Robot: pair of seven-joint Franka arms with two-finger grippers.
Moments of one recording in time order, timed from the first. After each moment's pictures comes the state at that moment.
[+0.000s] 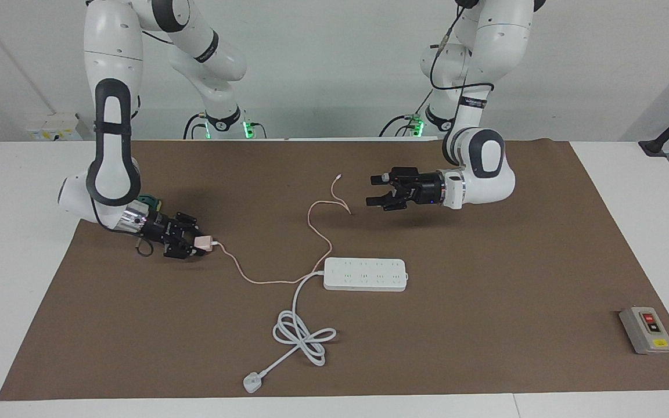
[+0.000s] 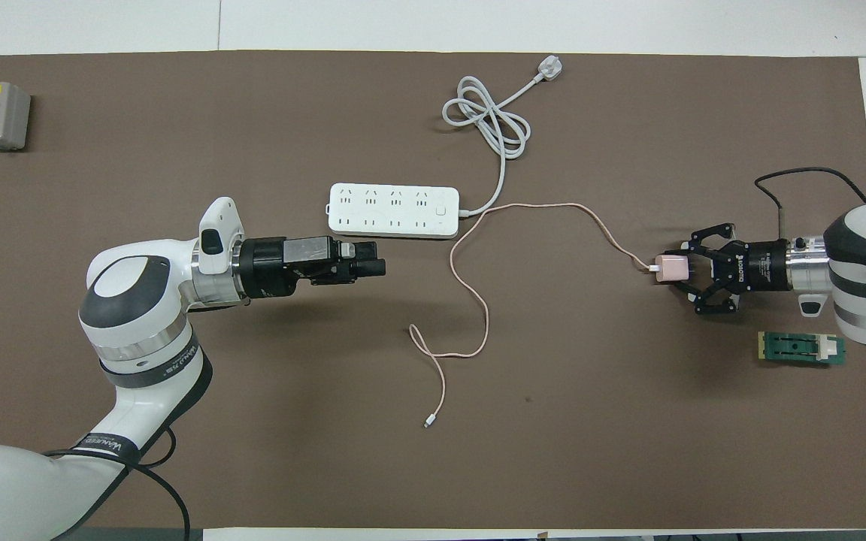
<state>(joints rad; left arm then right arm) -0.20 0.19 -0.06 -2.18 -1.76 1.73 0.75 -0.27 0.37 0.02 -2.09 0.92 2.03 0.54</state>
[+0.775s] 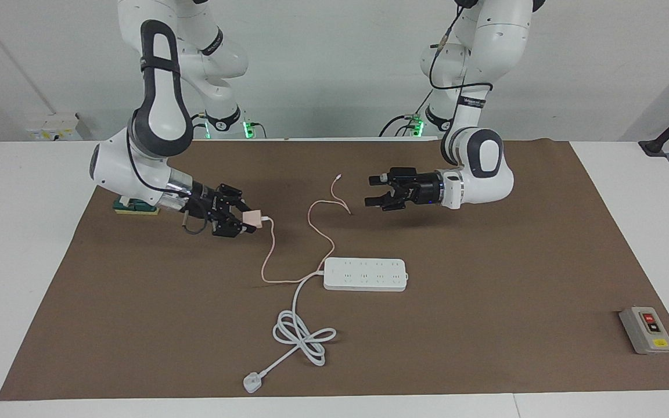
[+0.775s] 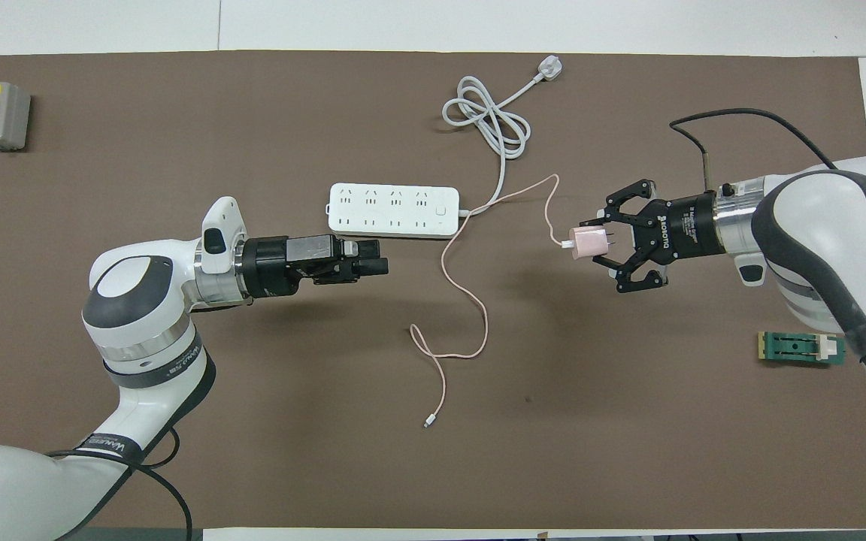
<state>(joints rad) -0.21 0.19 -0.06 -2.18 -1.76 1.75 0.75 0.02 0.16 0.03 -1.99 0.92 1.96 1.05</state>
